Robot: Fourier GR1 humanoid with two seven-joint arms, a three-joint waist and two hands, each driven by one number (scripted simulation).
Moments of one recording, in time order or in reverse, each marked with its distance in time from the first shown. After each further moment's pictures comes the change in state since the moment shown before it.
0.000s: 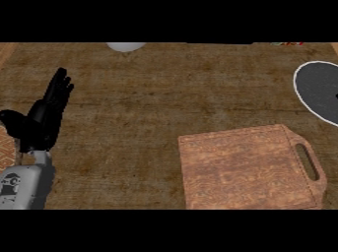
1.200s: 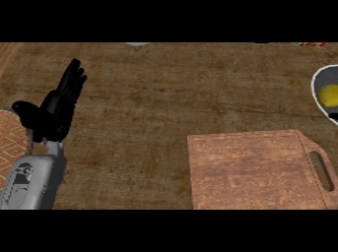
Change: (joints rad) left arm -0.072 -0.029 -0.032 0.025 -0.007 -0.002 -0.006; right arm -0.276 -0.144 -0.061 0.881 0.111 -0.105 -0.280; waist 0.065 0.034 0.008
